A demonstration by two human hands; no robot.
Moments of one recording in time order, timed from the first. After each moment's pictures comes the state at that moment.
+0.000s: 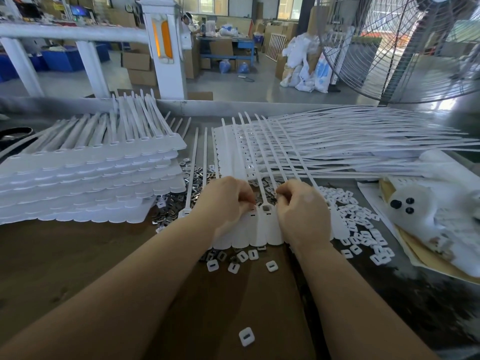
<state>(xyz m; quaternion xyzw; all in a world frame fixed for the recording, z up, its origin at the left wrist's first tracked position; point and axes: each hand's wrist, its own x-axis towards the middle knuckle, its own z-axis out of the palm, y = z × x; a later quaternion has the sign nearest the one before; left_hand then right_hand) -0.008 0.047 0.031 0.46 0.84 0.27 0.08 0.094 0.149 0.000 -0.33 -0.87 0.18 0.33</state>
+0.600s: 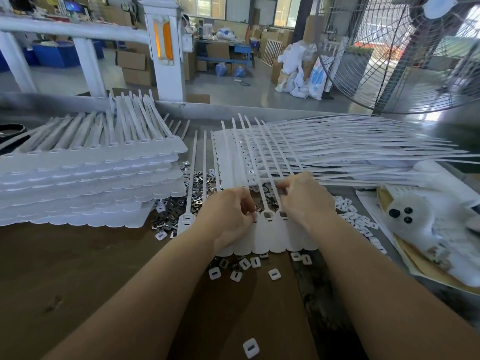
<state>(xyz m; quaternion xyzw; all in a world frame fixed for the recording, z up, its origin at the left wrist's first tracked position) -0.005 0.044 0.020 0.43 0.84 0.32 0.11 0.073 0.180 0.026 -0.38 -0.91 0.10 0.12</state>
